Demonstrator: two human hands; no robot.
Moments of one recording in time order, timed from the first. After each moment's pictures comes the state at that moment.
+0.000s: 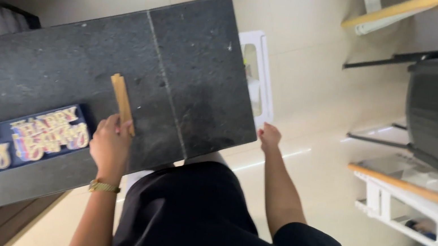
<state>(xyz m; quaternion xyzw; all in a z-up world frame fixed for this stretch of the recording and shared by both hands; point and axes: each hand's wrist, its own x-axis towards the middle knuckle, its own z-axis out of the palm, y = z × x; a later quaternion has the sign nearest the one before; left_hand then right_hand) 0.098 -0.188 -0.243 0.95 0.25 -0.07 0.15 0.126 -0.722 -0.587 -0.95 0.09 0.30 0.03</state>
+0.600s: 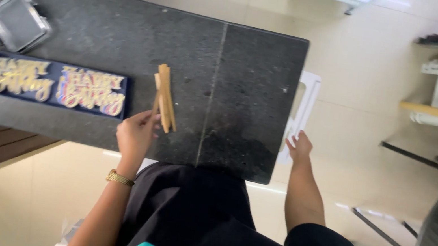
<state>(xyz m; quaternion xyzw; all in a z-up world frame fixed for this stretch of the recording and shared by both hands) 0.110 -0.222 -0.201 0.75 0.54 -0.09 0.36 0.298 -0.682 -0.553 -0.56 0.49 0.21 0.63</state>
